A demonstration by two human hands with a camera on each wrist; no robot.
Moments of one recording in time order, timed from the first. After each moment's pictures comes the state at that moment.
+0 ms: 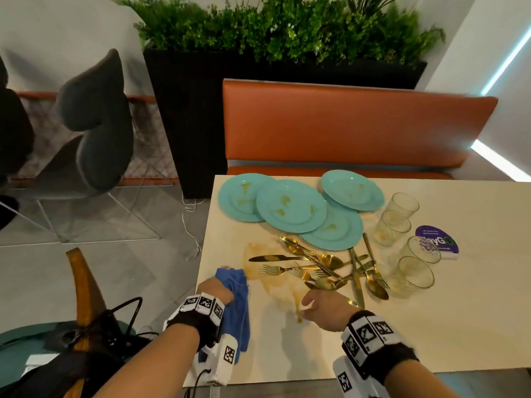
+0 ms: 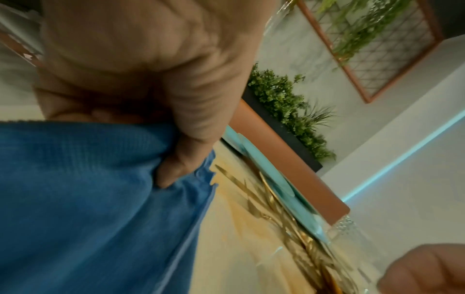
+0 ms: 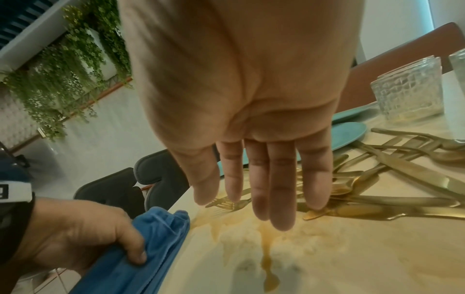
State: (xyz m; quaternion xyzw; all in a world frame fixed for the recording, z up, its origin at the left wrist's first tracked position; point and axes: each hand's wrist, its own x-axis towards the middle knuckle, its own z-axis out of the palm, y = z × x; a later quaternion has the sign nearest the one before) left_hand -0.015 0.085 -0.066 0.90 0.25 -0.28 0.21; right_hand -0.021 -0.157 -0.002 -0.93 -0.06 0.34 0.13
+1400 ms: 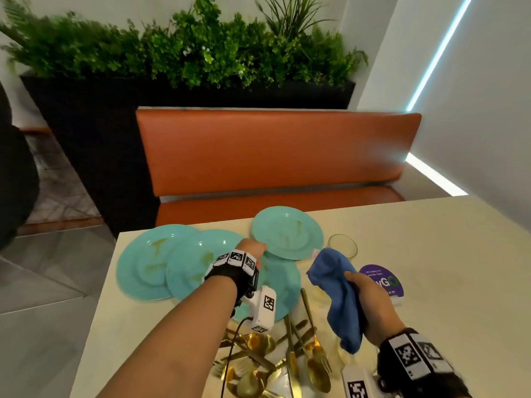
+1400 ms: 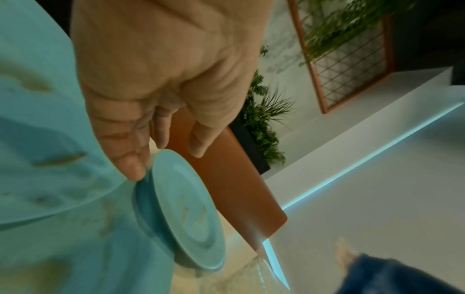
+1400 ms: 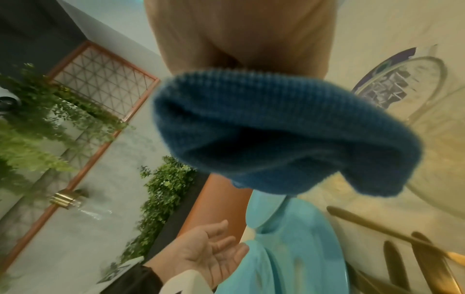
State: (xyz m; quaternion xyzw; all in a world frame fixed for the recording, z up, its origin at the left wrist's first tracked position) left_hand 0.259 -0.131 0.011 0.75 0.21 -0.23 0.58; right_hand 0.134 -0.337 0.047 -0.65 0.31 0.07 0.70
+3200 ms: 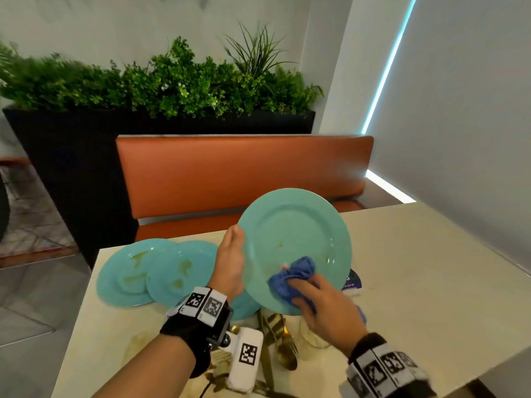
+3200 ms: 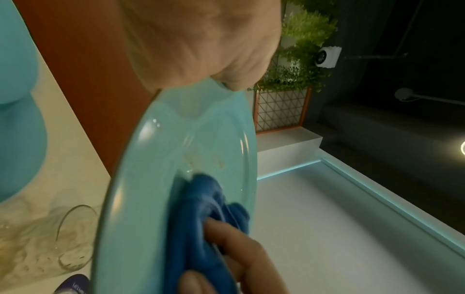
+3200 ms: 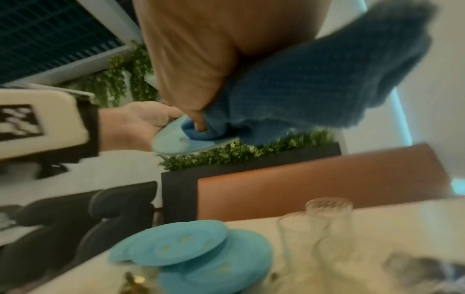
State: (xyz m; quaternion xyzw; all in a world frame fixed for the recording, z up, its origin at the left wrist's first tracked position) left_hand 0.136 -0.160 0.099 0.54 0.03 -0.01 0.84; right_hand 0.048 -0.333 0.081 -0.97 -0.15 -0.12 0.18
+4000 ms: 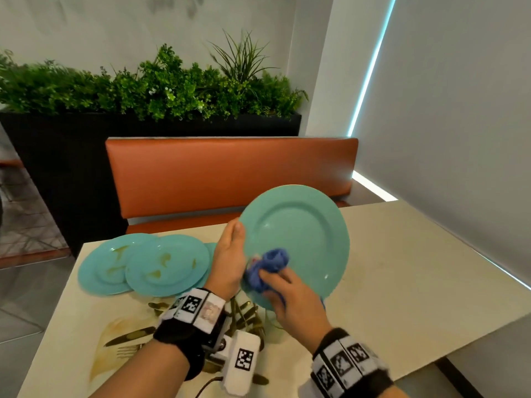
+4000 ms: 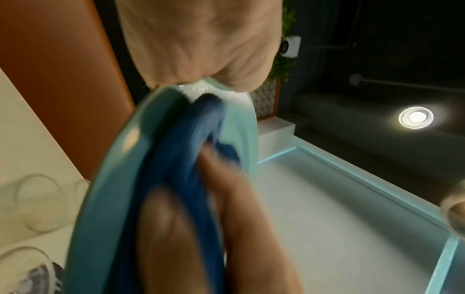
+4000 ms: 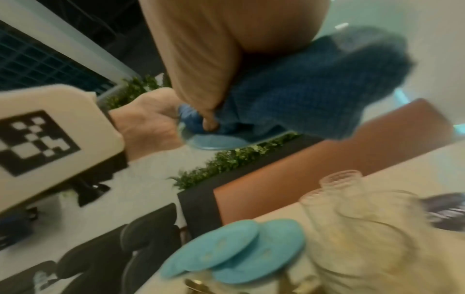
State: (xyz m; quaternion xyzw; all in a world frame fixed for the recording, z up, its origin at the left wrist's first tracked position) left_hand 0.072 -0.224 0.118 0.61 -0.04 0.06 0.79; right_hand 0.012 -0.357 0.074 -0.93 -0.18 -0.14 0.29
